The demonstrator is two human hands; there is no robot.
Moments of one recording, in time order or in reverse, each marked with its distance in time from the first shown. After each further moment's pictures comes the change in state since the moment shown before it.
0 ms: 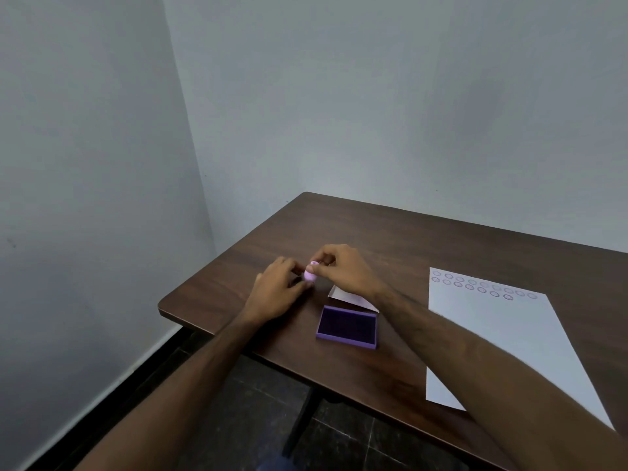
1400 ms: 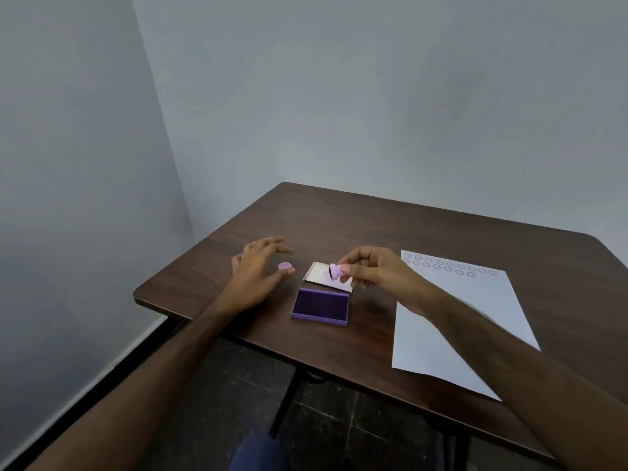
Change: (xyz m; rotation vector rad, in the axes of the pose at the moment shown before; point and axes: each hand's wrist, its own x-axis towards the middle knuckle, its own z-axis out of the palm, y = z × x) left_hand -0.018 0.020 -0.012 -0.030 -0.018 0.065; right_hand -0.096 0.015 -0.077 0.361 -0.099 0.214
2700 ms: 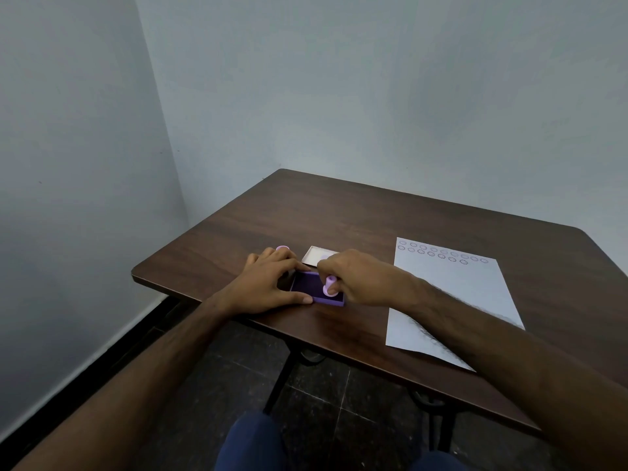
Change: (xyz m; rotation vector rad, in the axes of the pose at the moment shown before) left_hand -0.024 0.012 0.008 0.155 -0.285 0.204; right_hand -0.013 -0.026 0.036 -1.022 -0.282 -0.308
